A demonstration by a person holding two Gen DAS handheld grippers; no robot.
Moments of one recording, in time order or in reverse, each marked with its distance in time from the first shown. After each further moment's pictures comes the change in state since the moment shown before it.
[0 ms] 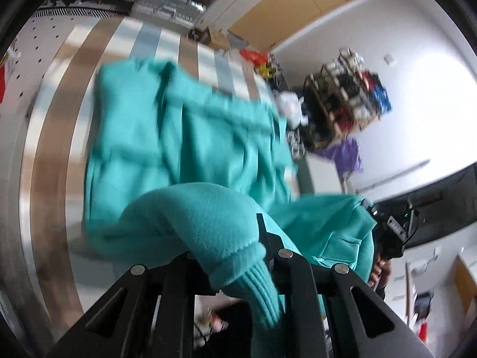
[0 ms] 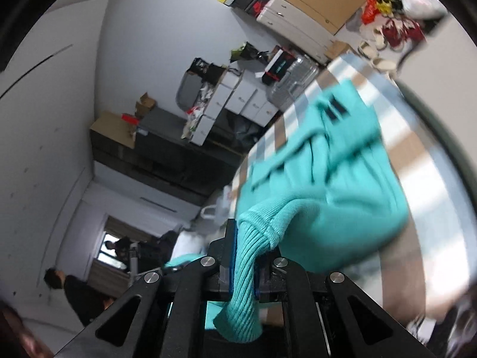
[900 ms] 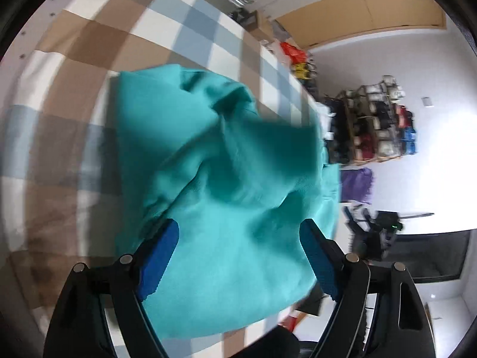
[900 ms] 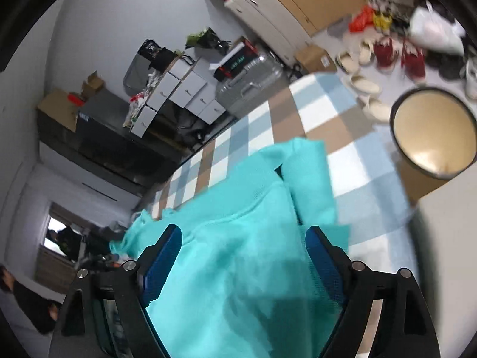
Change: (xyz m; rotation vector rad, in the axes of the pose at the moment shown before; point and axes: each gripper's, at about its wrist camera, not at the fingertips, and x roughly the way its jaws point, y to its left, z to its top) left arm 0.069 0.112 0.096 -0.215 0.134 0.032; right arm 0.115 -0.097 0.140 -0.122 0.075 -0.263
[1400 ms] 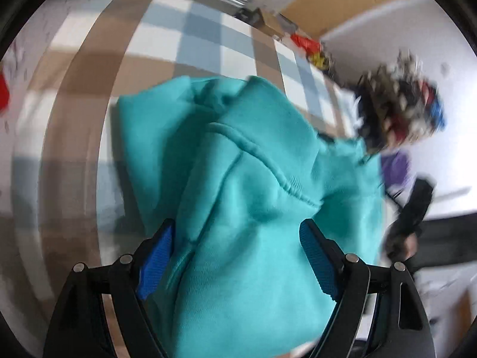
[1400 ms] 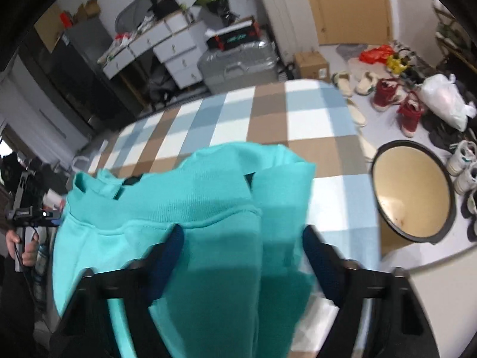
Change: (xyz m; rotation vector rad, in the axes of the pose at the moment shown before) left arm 0.048 -0.011 0.018 0.205 -0.010 0.215; right arm 0.071 0.011 0.019 -0.312 0.139 -0.278
